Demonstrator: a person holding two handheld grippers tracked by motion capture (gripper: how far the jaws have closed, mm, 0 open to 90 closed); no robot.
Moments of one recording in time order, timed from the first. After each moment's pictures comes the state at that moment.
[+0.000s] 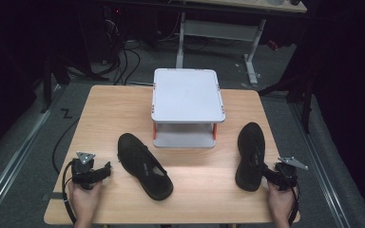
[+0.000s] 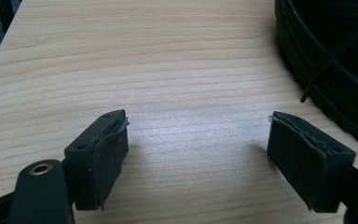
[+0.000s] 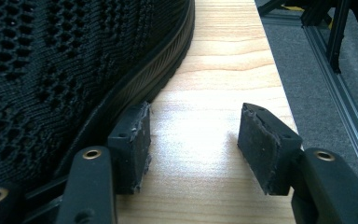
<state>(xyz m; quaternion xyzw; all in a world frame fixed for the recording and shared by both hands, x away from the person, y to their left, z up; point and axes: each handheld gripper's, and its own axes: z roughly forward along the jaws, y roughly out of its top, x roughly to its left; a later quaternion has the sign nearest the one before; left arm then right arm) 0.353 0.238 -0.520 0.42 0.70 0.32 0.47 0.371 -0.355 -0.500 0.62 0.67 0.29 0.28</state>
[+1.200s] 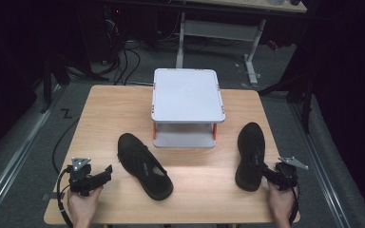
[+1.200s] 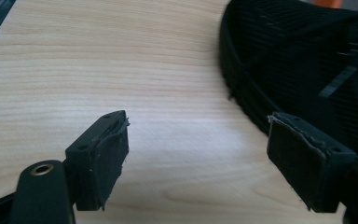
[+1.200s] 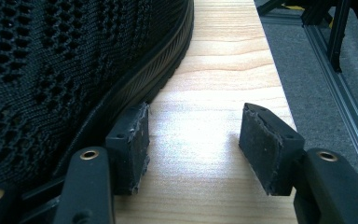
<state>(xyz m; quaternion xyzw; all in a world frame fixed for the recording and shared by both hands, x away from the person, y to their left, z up) 0.315 0.219 -0.479 0.37 0.72 0.28 0.51 0.371 -0.356 -0.500 0.63 0.67 0.29 0.28</state>
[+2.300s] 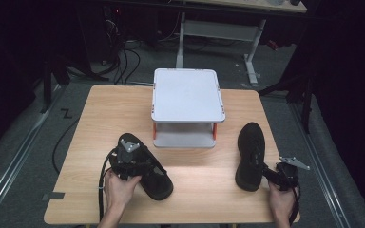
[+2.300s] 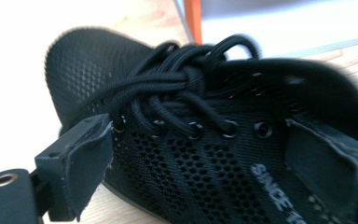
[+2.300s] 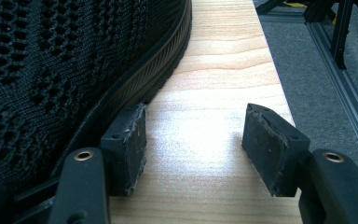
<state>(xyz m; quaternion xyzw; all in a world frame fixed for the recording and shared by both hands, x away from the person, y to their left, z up) 0.363 0.110 -0.456 0.48 0.69 0.24 0.48 0.370 -0.358 -0.500 0.63 0.66 0.30 0.27</state>
